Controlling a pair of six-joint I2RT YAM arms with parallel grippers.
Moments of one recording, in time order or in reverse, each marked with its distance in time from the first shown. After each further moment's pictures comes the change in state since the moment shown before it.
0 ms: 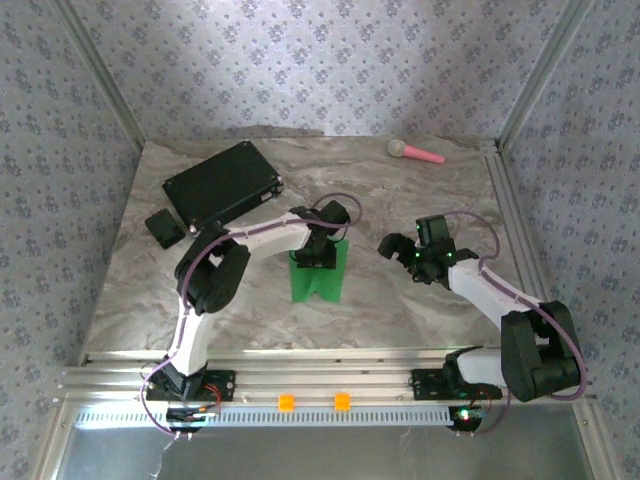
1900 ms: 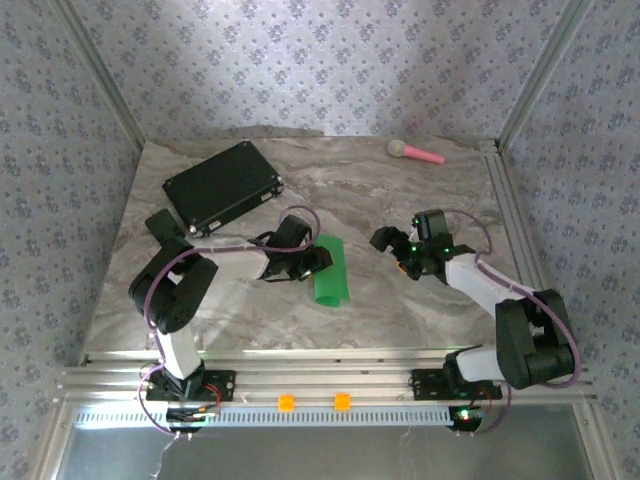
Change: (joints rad) left arm 0.099 -0.267 -0.567 0.744 0.340 -0.322; right arm 0.002 0.063 0.021 0.100 -0.189 0.082
